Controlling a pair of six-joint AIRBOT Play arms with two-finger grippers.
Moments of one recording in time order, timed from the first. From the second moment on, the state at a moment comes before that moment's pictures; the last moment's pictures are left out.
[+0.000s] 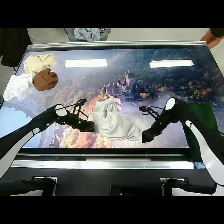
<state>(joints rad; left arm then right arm) -0.34 -1.45 0.98 0.97 -1.01 -1.38 0.07 -1.51 1.01 -1.15 1.44 0.83</state>
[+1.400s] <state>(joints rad) -0.27 -0.88 2.06 1.29 -1.14 -1.56 0.07 -0.74 1.89 -1.38 1.10 0.95</state>
